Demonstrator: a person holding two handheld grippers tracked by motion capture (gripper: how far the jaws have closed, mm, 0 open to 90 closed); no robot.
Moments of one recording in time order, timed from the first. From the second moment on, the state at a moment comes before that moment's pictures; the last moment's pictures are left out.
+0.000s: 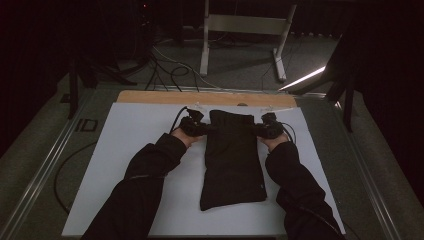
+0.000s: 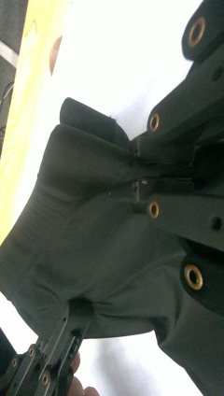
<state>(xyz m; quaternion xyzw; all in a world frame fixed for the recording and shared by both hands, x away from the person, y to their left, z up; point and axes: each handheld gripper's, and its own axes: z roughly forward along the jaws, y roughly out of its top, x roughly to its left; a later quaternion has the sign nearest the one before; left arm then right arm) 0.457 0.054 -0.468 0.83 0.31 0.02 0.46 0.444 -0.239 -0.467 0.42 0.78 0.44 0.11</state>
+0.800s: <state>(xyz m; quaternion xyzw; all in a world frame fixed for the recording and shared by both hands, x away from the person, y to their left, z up) 0.460 0.063 -0.439 0.83 0.29 0.03 0.48 0.438 -0.239 -0.439 0.41 0.77 0.47 0.13</state>
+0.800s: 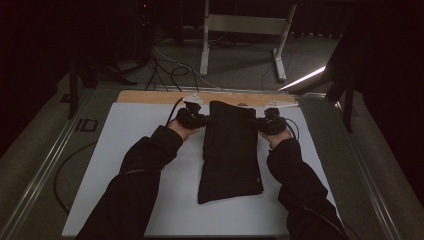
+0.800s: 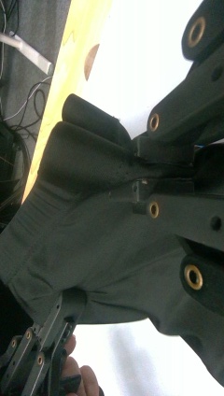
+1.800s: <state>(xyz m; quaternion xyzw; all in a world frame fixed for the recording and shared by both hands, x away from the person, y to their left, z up) 0.392 0.068 -0.447 0.83 0.26 0.01 0.49 0.374 -0.245 -0.441 0.36 0.79 0.48 0.12</state>
